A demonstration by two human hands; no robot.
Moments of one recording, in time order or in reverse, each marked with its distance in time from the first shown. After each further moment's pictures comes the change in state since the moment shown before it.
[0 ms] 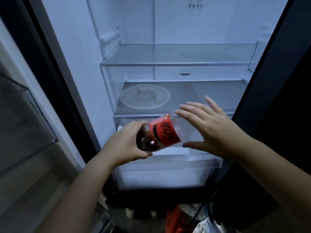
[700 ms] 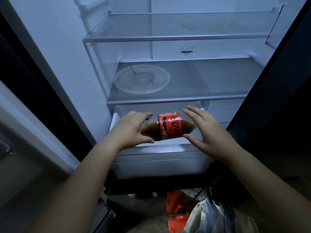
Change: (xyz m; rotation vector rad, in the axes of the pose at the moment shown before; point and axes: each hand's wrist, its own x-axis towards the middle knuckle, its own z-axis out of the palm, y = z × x) left_hand 0.044 -0.030 0.037 0.247 -0.109 0.076; right_hand -0.022 -0.005 0.089 0.493 -0.028 0.307
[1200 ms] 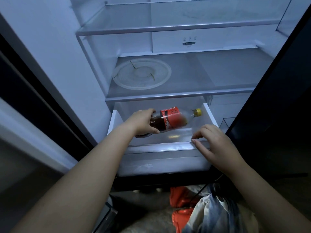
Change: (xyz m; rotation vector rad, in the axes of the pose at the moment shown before) left_hand 0.060 -0.010 0.041 -0.055 -0.271 -0.152; right_hand -0.031 0.004 0.024 0.137 0.084 0.069
